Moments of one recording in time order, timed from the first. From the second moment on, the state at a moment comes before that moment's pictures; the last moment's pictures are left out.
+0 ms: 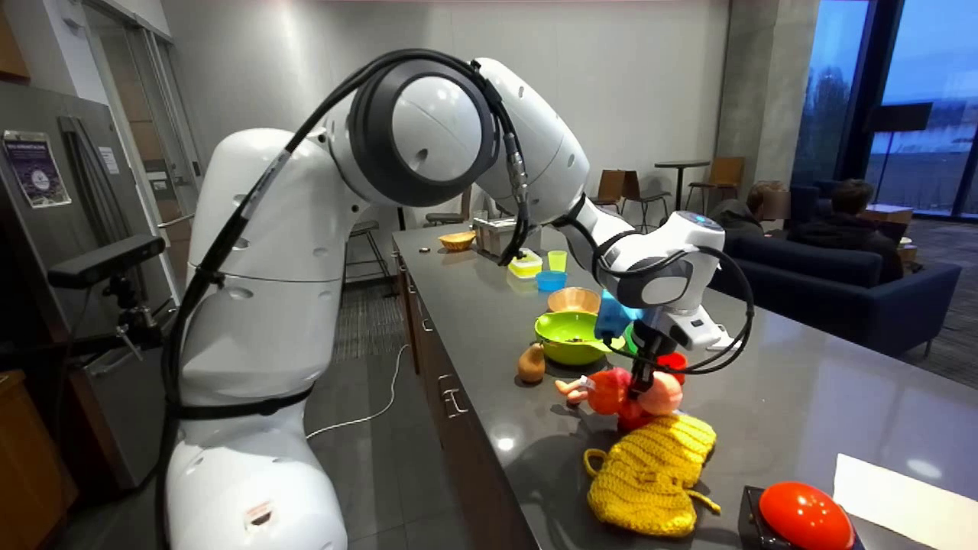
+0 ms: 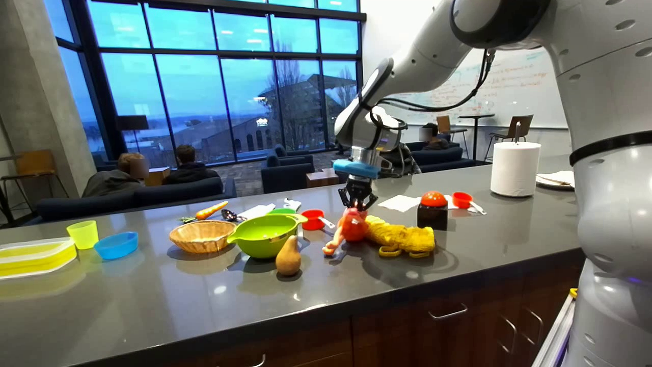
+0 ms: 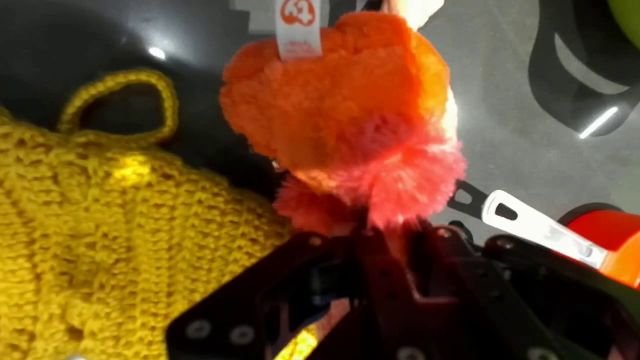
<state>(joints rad) -0.08 0.30 -0.14 -1.99 0.40 2.27 0.68</state>
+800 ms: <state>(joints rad) -0.10 0.11 -0.16 -2.24 0.39 2.31 0.82</state>
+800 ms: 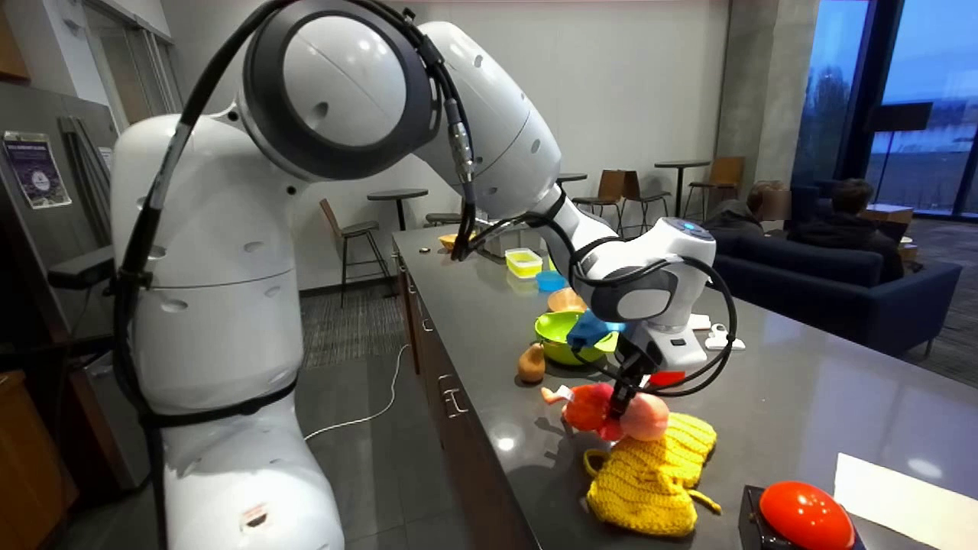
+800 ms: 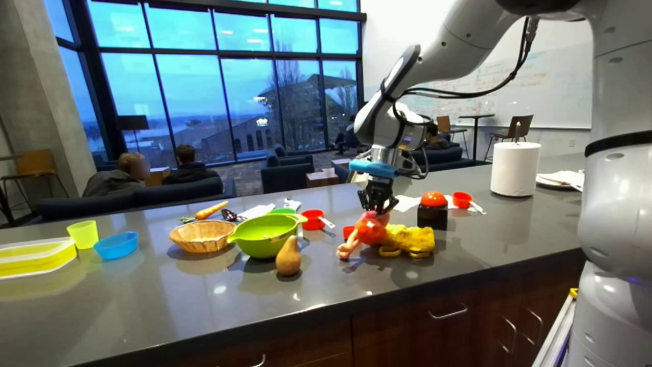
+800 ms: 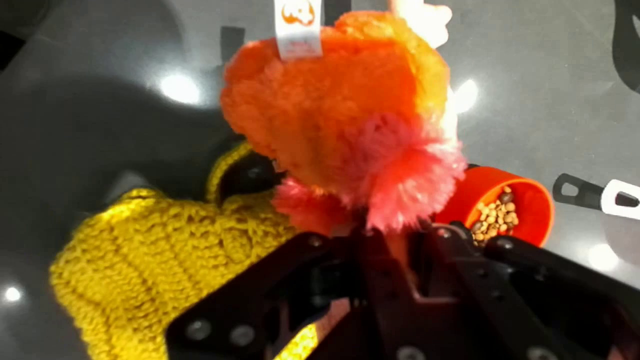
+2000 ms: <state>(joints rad) -0.10 0.04 -0.16 -2.33 0.16 2.28 1.04</state>
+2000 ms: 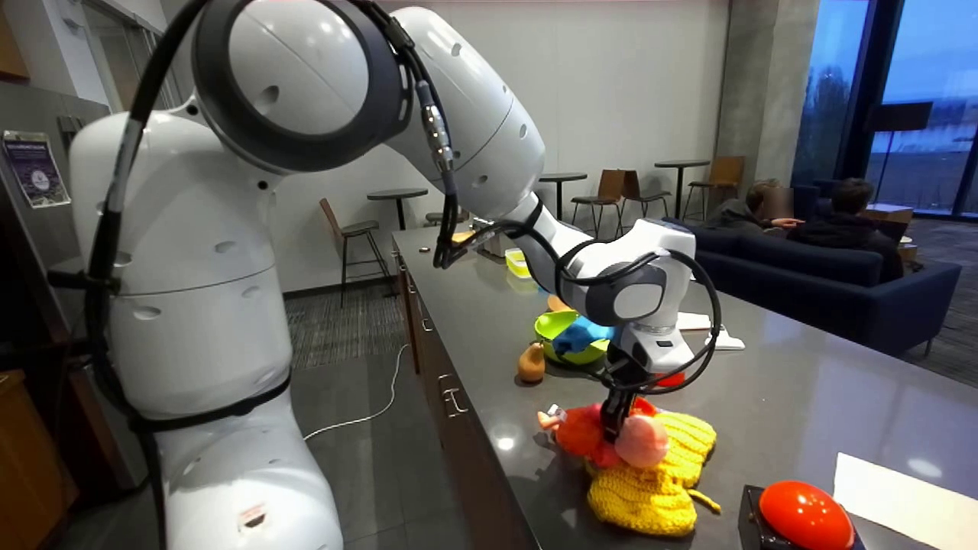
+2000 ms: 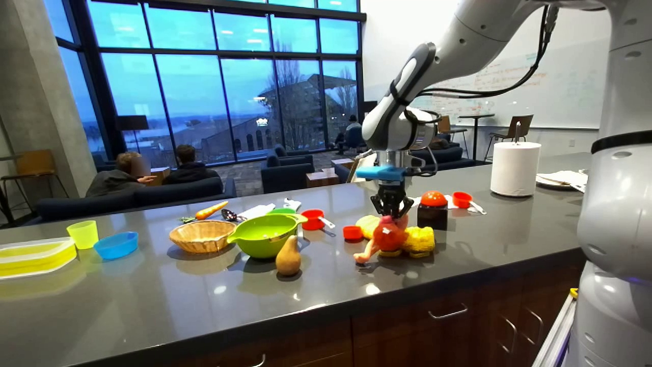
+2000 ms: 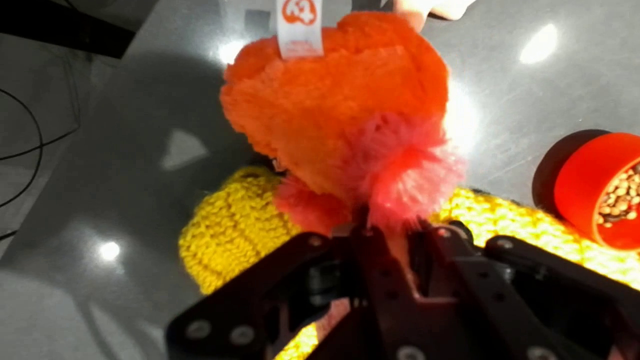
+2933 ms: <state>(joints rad) -0.10 0.01 -0.14 -2.35 0.10 2.26 0.98</state>
